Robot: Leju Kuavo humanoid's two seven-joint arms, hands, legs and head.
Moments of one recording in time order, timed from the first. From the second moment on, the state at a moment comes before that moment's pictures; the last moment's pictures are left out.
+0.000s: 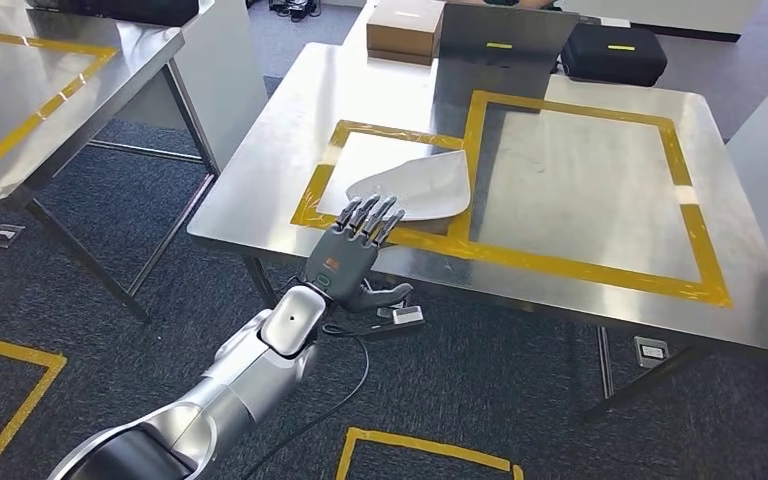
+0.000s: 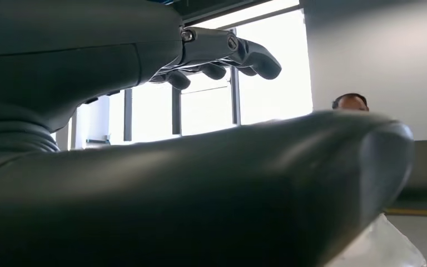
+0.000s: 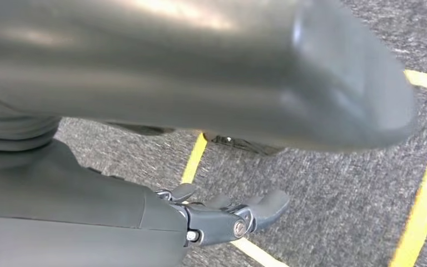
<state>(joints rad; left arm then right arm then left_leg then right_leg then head) -0.68 -0.20 -0.51 -0.53 -1.53 0.70 -0.09 -0.13 0.22 -1.00 -0.20 1.14 -0.10 -0.19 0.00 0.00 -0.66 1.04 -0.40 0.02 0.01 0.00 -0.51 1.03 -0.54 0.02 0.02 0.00</state>
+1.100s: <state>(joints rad) -0.67 -0.20 -0.50 -0.51 -1.53 0.70 -0.08 -0.13 0.22 -0.99 -0.21 1.16 -0.10 -0.17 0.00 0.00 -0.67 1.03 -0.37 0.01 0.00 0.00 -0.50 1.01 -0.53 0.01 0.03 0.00</state>
